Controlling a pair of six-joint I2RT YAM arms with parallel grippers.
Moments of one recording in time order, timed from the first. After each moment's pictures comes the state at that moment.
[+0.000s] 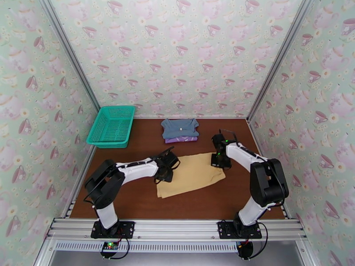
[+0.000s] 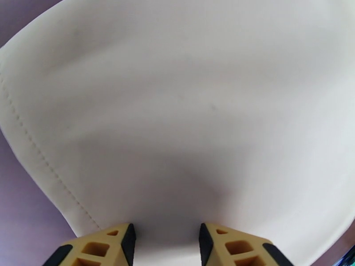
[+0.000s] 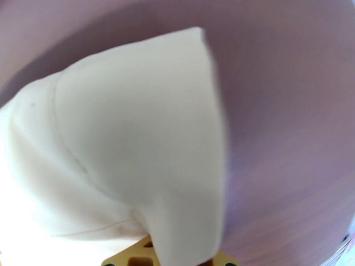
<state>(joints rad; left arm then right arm) -0.81 1.83 1.14 -0.61 -0.11 -0.57 0.21 1.70 1.21 -0.90 0.13 0.33</state>
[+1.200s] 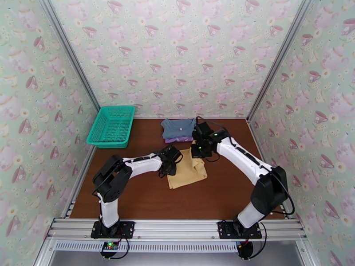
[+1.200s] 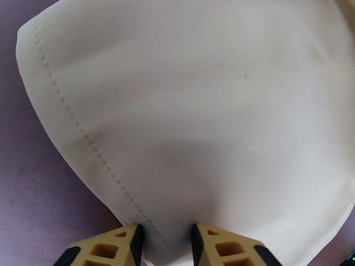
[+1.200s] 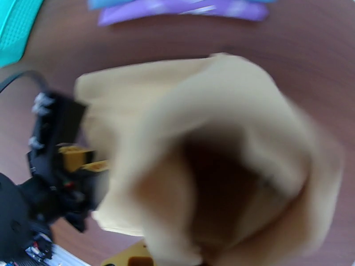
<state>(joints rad) -0.77 1.92 1.21 -0.55 -0.12 -0.59 0.58 1.67 1.45 -0.96 -0.13 0.38</state>
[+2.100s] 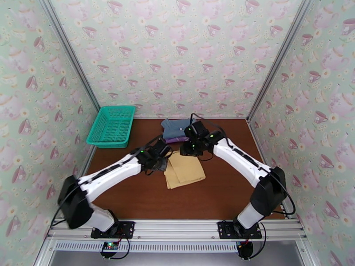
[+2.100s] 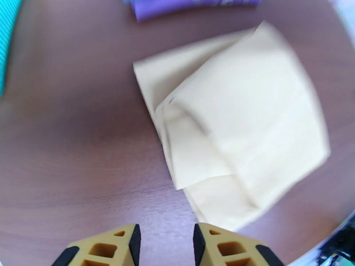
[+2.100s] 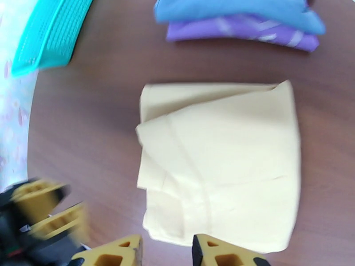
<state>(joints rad) -0.78 1.44 1.24 -0.86 -0.25 -0.54 0.59 1.64 1.47 -0.86 -0.20 0.45</state>
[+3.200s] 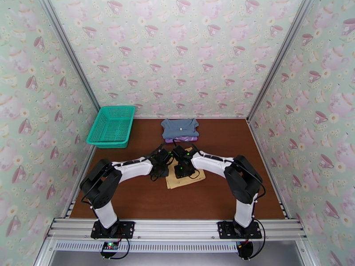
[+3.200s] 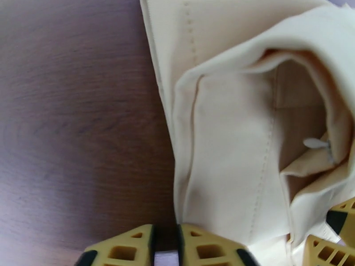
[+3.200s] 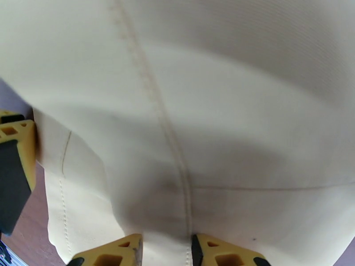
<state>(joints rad) -0.71 1.77 1.00 -0.44 -0.12 -0.69 0.81 1.88 1.26 -0.73 -0.02 0.43</state>
